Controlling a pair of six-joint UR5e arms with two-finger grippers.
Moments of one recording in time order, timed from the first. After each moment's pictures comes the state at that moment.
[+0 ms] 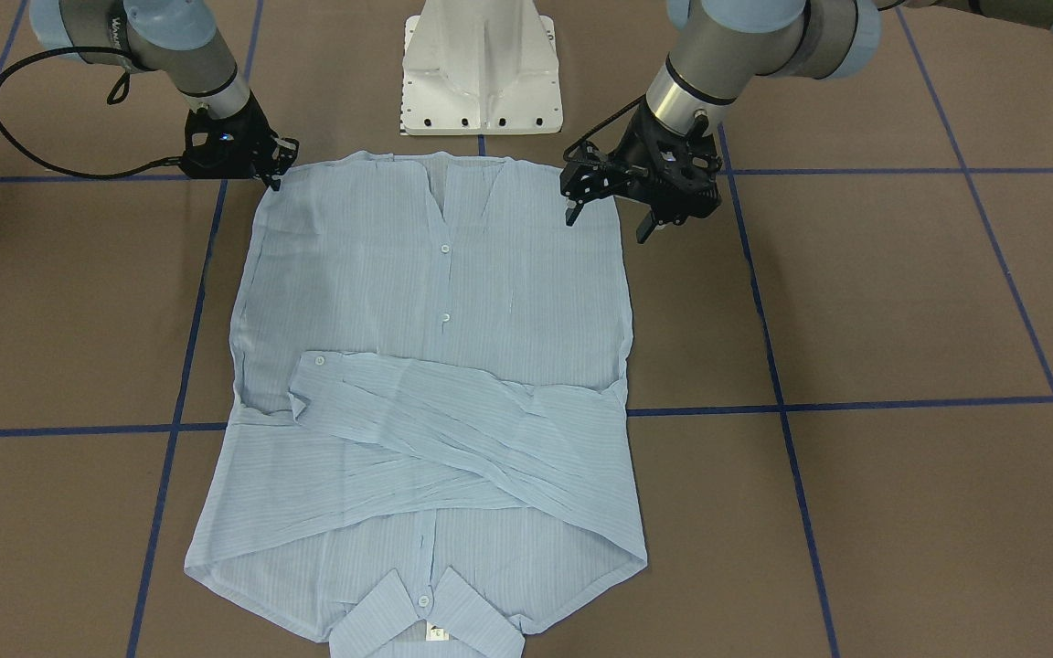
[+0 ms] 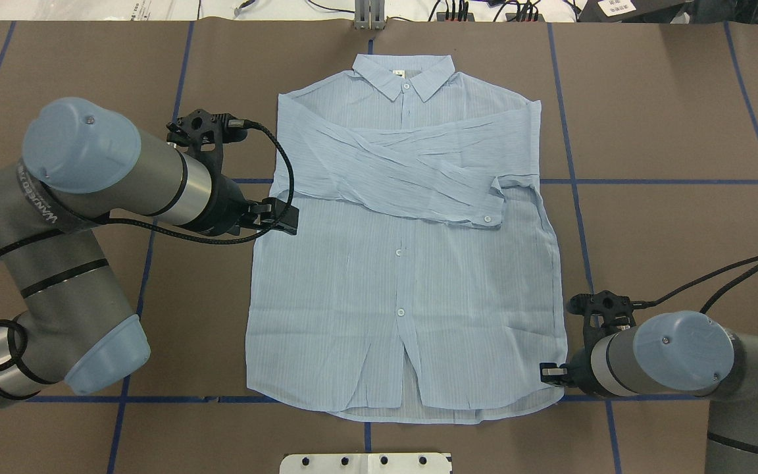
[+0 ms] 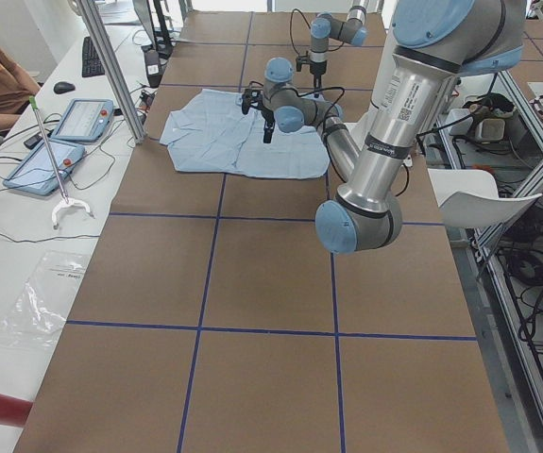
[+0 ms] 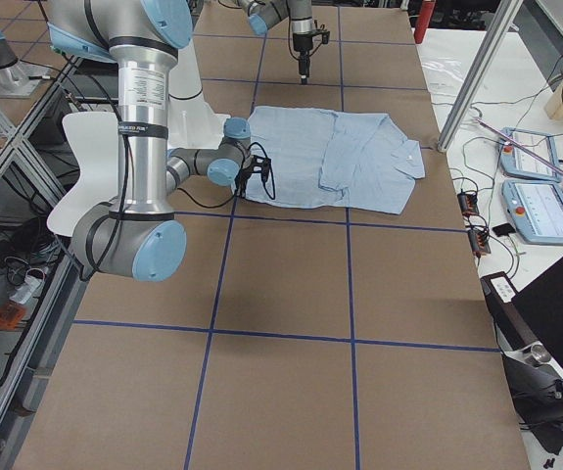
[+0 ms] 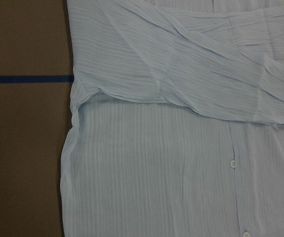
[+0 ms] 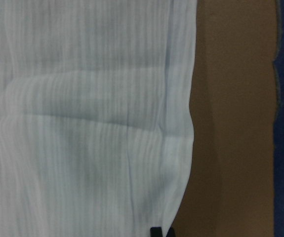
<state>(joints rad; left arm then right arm) -0.63 -2.03 -1.94 -1.81 -1.98 -1.16 0.30 -1.63 2.06 -1.20 1.81 1.43</state>
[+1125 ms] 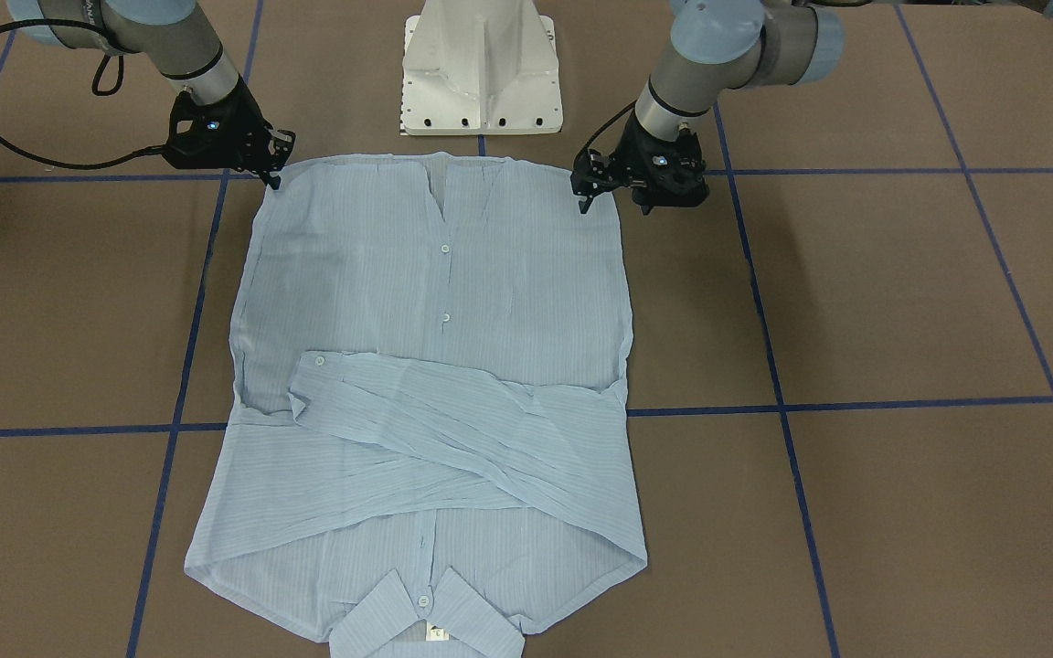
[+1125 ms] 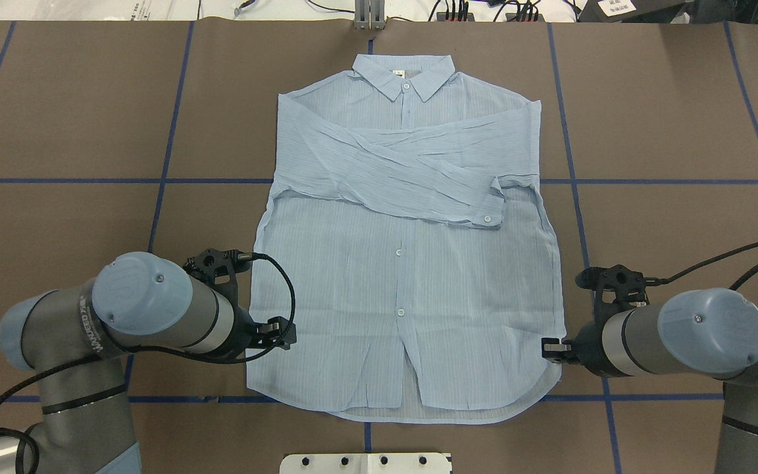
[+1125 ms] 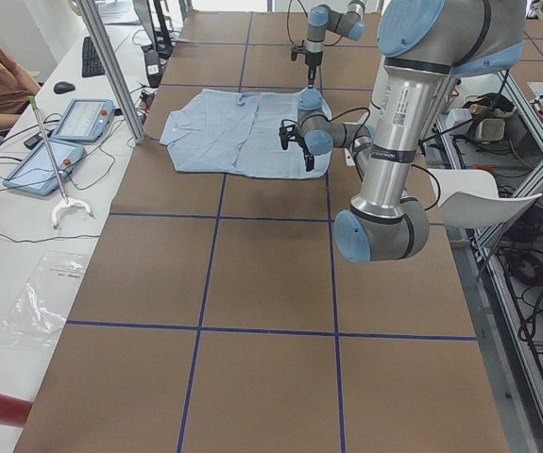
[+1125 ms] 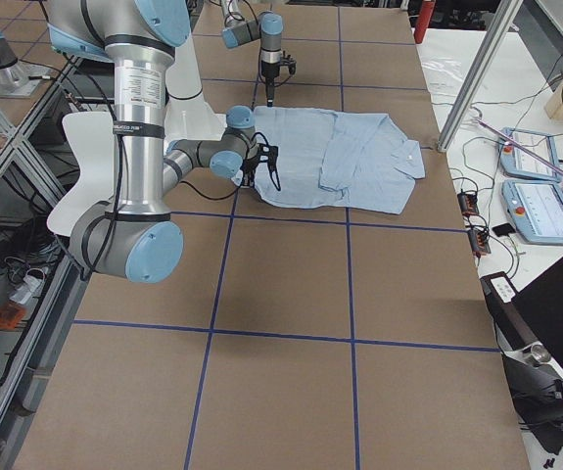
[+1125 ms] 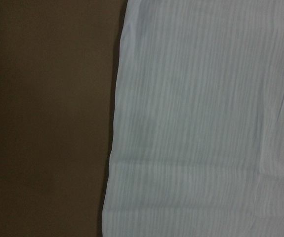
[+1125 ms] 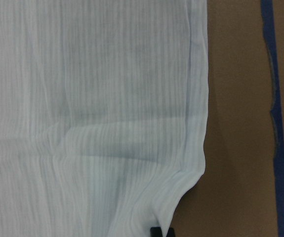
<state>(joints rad) -0.35 -1.90 -1.94 -1.80 -1.90 -1.51 0.36 -1.63 2.12 -1.19 1.81 1.43</state>
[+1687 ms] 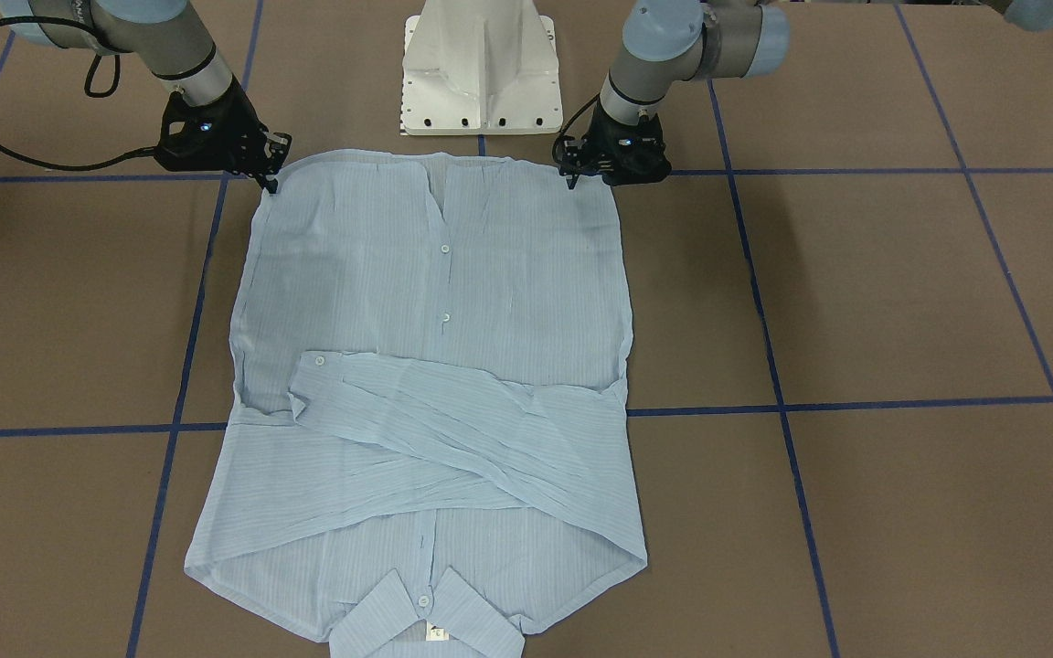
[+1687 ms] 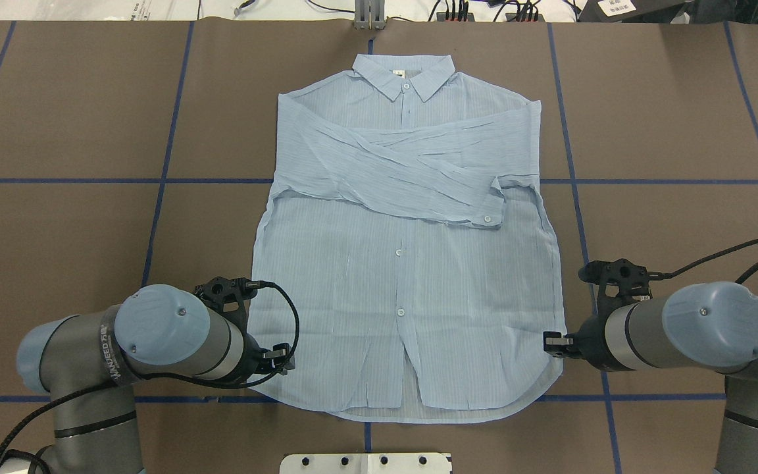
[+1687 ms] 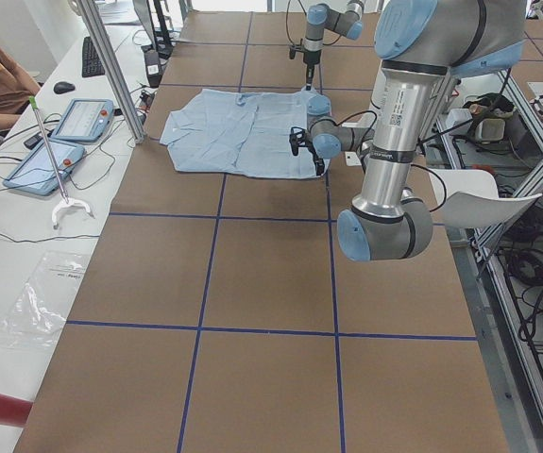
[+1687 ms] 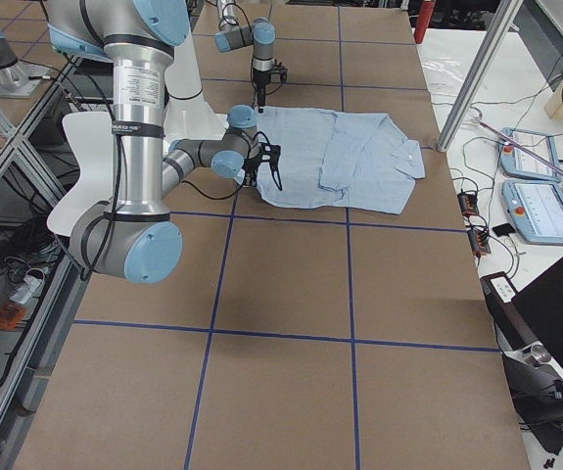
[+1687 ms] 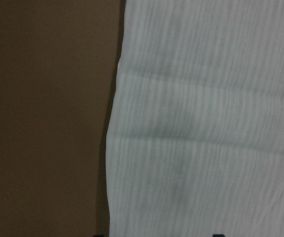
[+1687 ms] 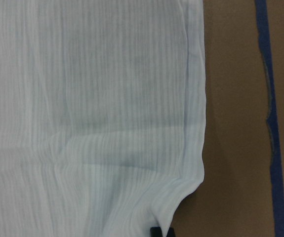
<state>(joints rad) -0.30 -1.89 -1.91 -1.79 -1.86 -1.53 0.38 -1.63 2.12 -1.19 1.82 1.43</state>
